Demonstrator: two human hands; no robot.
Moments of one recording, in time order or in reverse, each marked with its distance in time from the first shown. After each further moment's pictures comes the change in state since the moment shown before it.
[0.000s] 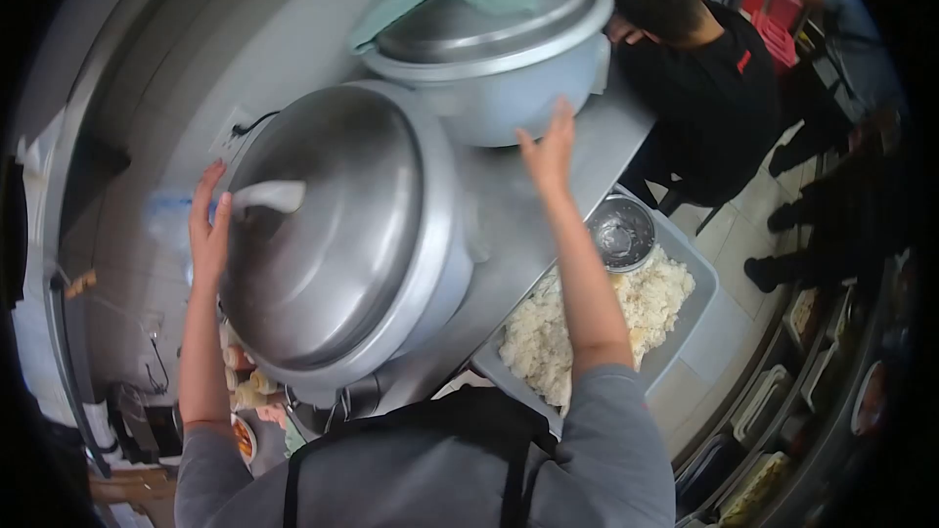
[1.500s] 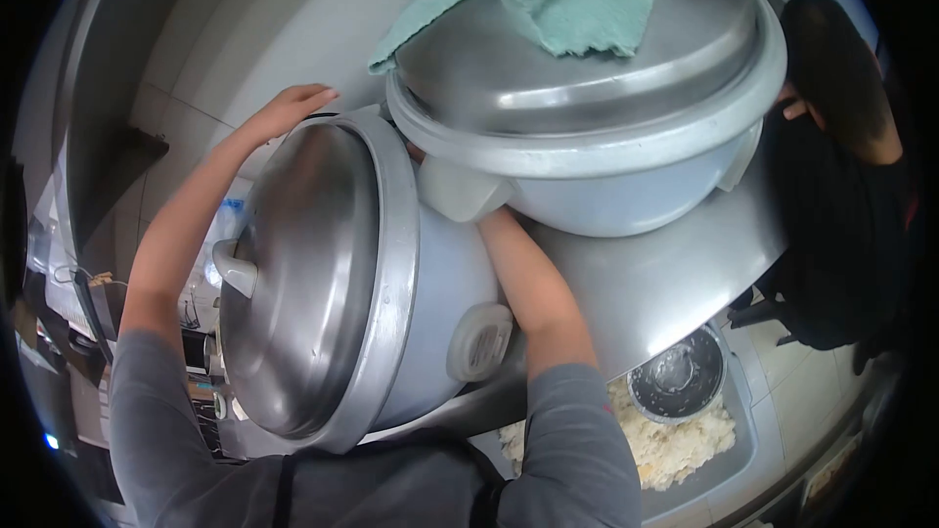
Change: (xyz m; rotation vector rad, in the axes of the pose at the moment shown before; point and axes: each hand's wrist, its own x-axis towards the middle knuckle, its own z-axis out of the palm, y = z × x) left_hand 0.209 -0.051 0.133 0.232 -0.662 -0.434; right_hand -0.049 -0.049 0.275 1.506 -0.861 0.865
